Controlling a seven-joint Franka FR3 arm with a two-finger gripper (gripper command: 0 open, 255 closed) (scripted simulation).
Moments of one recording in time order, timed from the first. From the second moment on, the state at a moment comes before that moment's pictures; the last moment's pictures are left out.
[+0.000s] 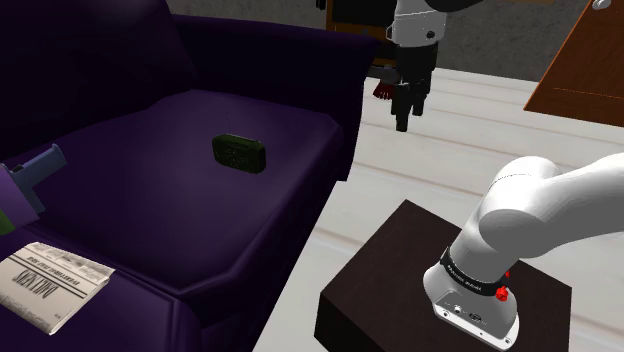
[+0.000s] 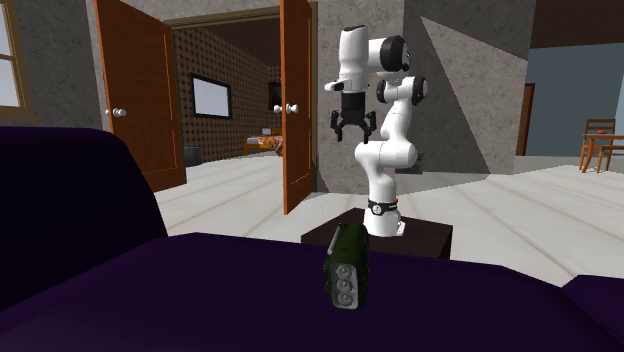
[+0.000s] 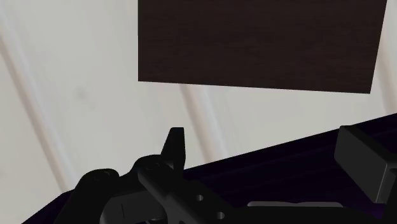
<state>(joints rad) 0.00 -0.81 0.00 -2.45 -0.08 1.45 -0.07</state>
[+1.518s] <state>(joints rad) 0.07 -0.09 0.10 -2.03 0.03 1.84 0.05</state>
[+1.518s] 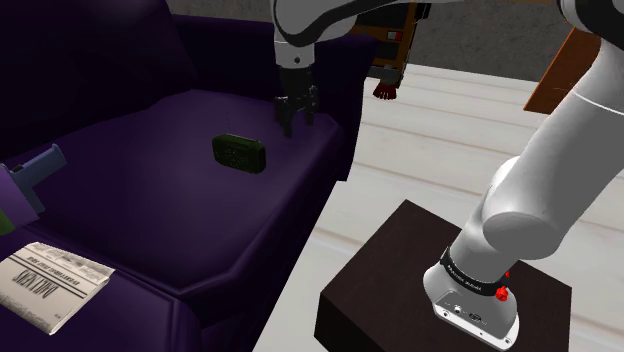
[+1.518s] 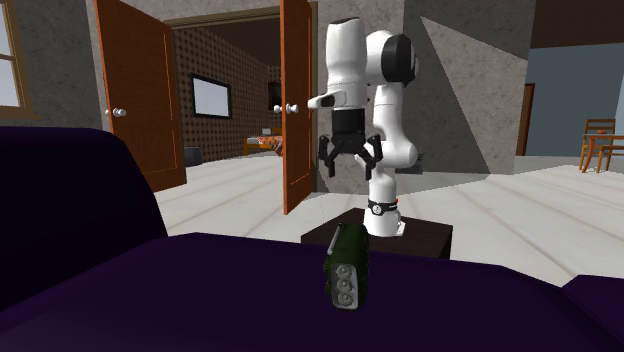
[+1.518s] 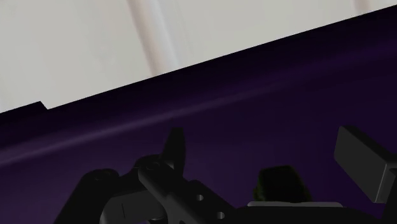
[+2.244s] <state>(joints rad) 0.11 0.32 0.13 -1.60 0.02 1.86 0.09</state>
